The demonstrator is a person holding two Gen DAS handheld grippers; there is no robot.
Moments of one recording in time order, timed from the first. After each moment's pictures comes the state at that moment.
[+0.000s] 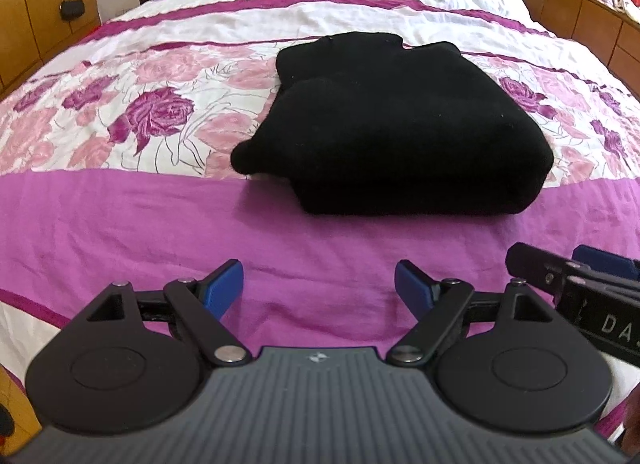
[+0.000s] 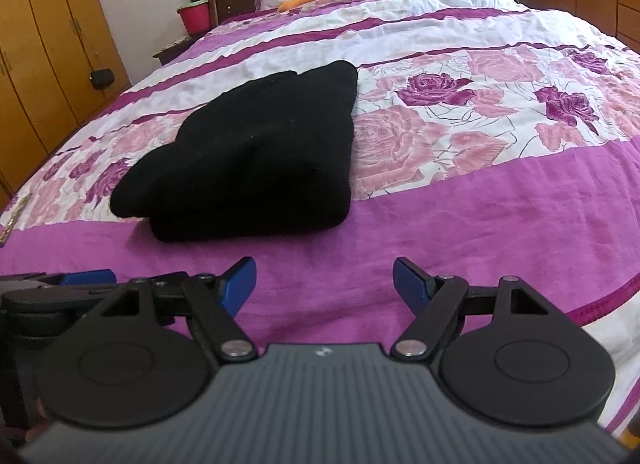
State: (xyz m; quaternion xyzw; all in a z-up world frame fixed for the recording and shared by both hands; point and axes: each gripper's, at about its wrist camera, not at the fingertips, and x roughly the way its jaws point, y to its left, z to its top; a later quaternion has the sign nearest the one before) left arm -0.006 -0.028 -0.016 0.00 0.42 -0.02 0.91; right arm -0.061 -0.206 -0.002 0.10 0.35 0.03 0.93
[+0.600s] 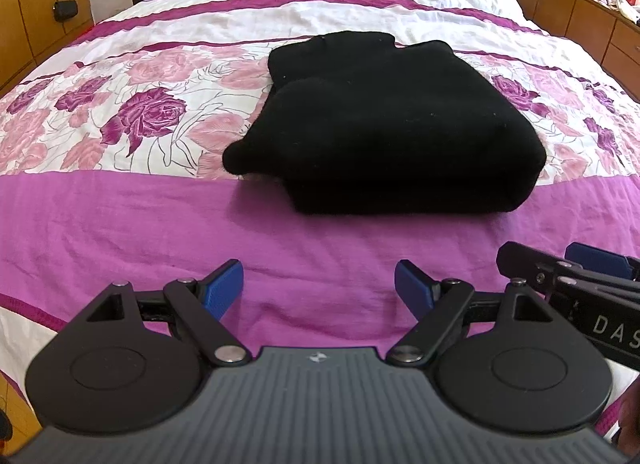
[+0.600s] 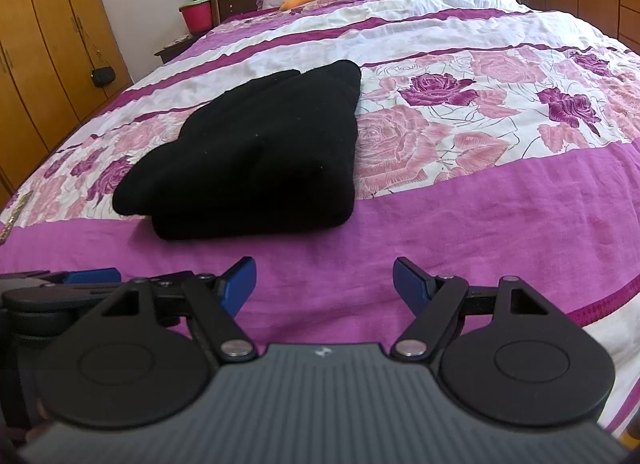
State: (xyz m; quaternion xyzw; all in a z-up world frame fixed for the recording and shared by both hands) left arm -0.007 -0.030 -0.016 0.00 0.41 -0.04 0.91; right arm -0.061 -0.204 -0.001 0.09 0.35 0.03 0.93
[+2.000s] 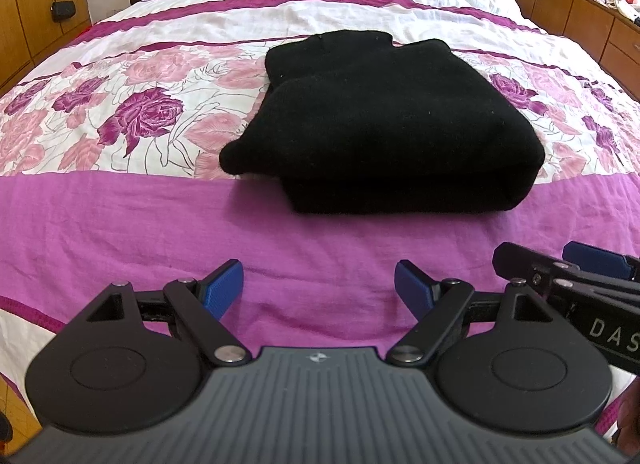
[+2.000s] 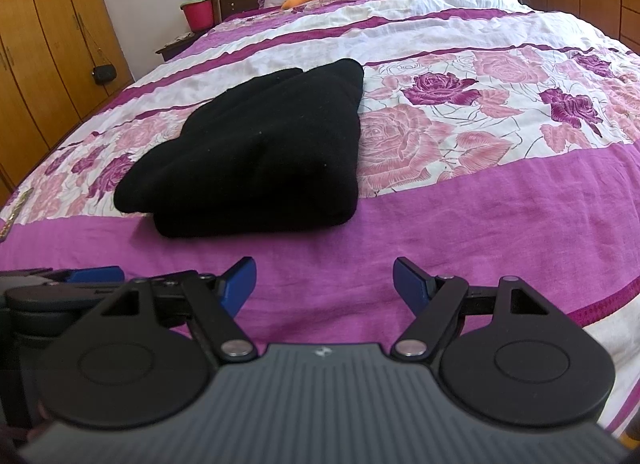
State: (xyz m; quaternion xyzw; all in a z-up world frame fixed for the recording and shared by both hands) left arm -0.006 -0.029 -0.016 0.00 0.41 -0.04 0.91; right arm -0.061 -0.203 -0.002 0.09 0.35 0.03 0.93
